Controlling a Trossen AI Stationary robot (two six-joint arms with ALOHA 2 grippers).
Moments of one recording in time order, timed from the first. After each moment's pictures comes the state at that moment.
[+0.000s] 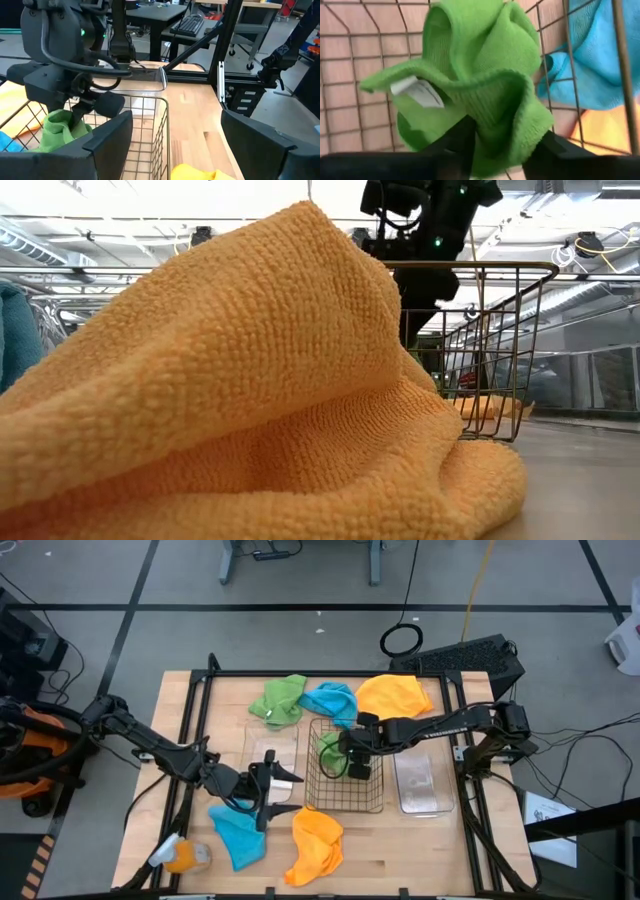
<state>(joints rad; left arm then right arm) -0.47 1.26 0.88 0.14 -0.38 -0.20 0.01 1.68 1.21 -0.72 0.28 0.11</state>
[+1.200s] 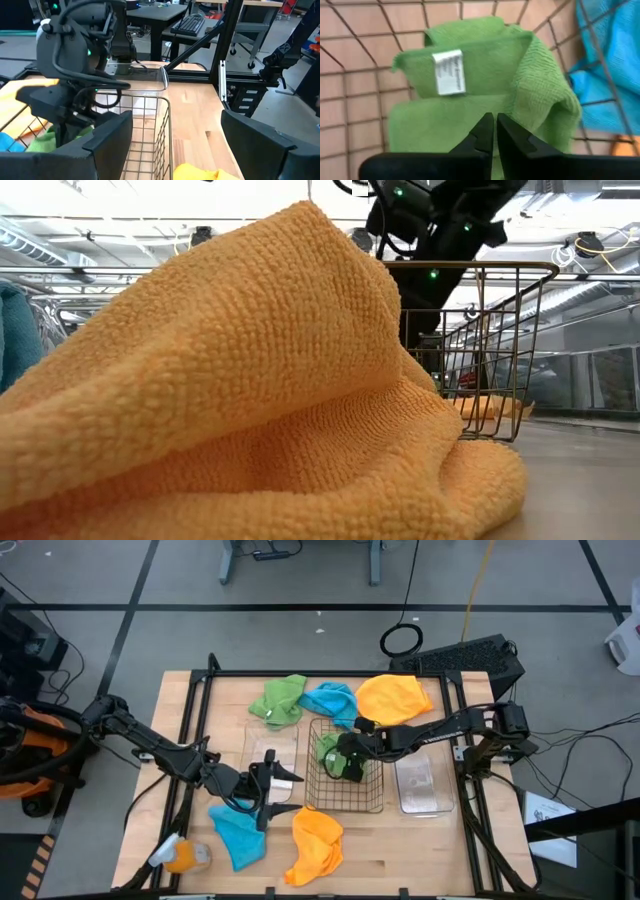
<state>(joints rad) -0.47 1.26 0.88 0.15 -0.38 -0.18 0.00 1.68 1.00 -0.30 0.28 0.14</state>
